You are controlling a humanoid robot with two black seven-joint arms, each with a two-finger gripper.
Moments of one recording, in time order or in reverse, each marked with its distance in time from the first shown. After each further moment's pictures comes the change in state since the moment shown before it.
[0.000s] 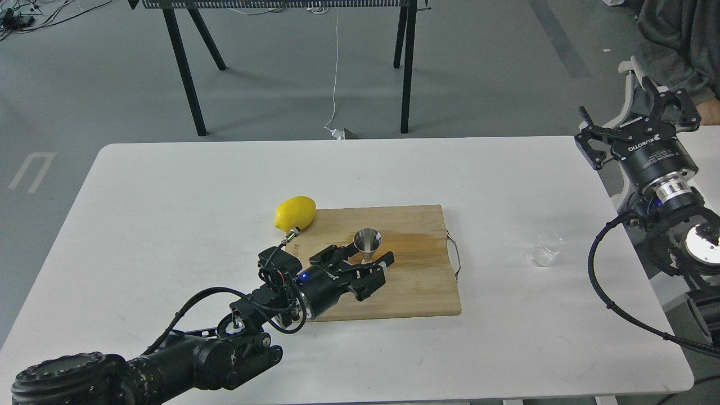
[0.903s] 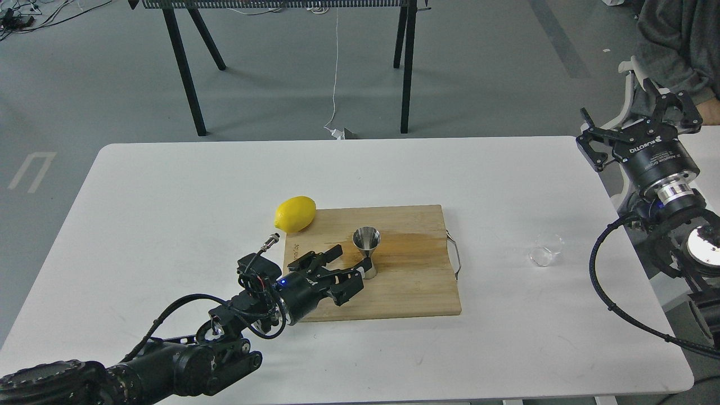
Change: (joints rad) left arm 0.031 0.093 -0.004 -0.012 0.000 0.000 0.000; right arm -0.009 -0.005 0.001 0.002 0.002 0.000 0.000
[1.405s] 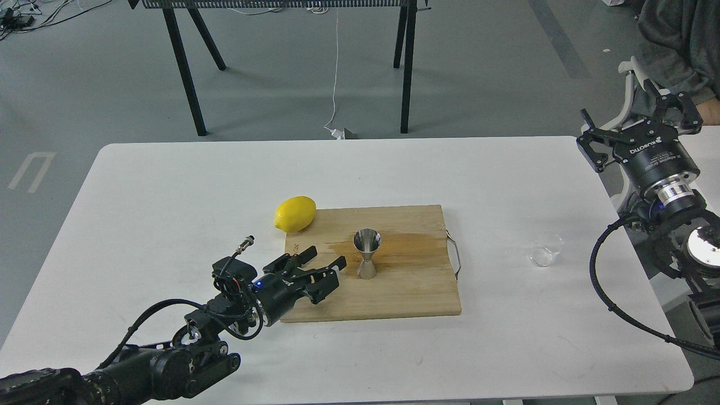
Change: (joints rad) left arm 0.033 0.085 -0.045 -0.043 -0.013 0.000 0.000; right arm -0.001 0.000 0.000 -0.001 0.000 0.000 0.000
